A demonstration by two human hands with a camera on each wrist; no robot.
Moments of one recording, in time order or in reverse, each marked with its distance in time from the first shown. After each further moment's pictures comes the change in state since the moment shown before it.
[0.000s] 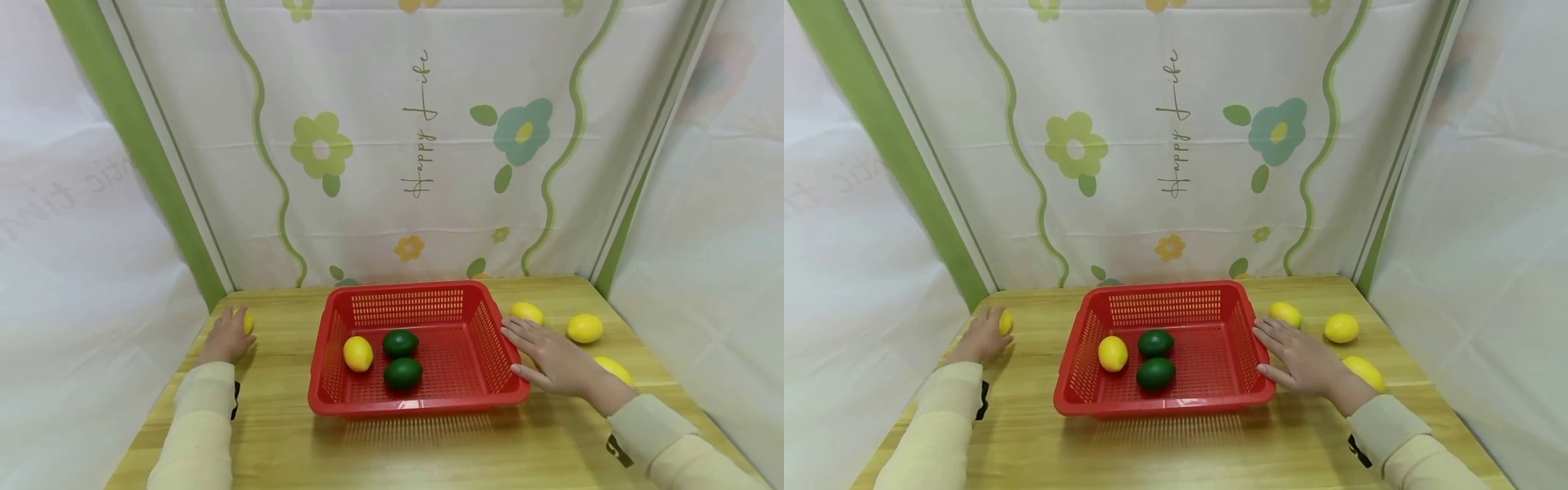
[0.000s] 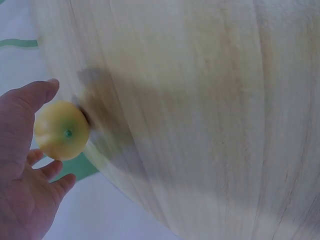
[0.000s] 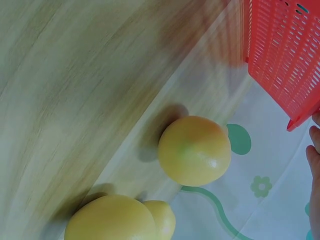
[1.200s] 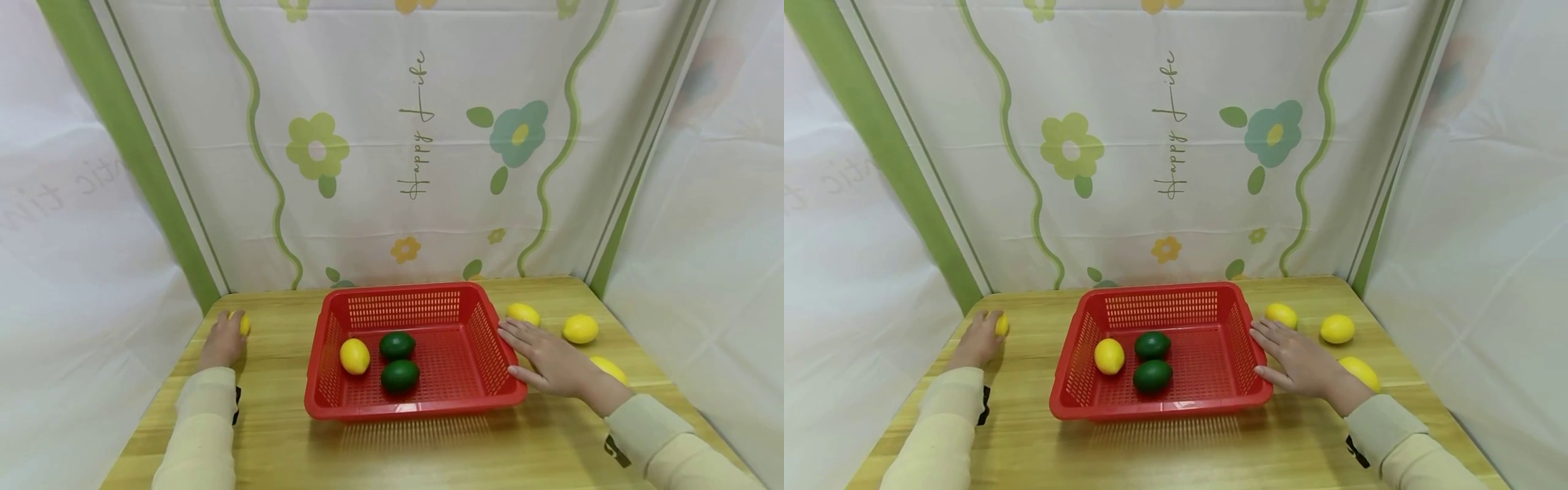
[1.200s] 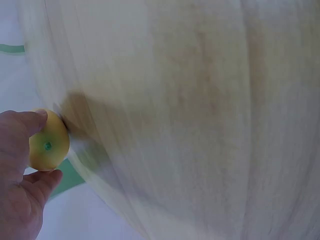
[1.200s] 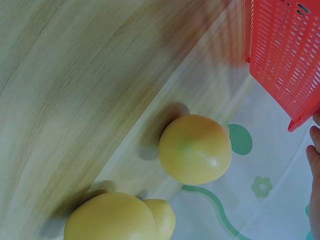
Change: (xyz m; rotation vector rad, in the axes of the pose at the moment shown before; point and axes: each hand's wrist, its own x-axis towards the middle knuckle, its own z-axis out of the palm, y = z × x) left_hand 0.007 -0.009 0.014 -0.026 0.081 0.017; right_hand 0.001 -0.001 -0.001 0.010 -0.013 -0.005
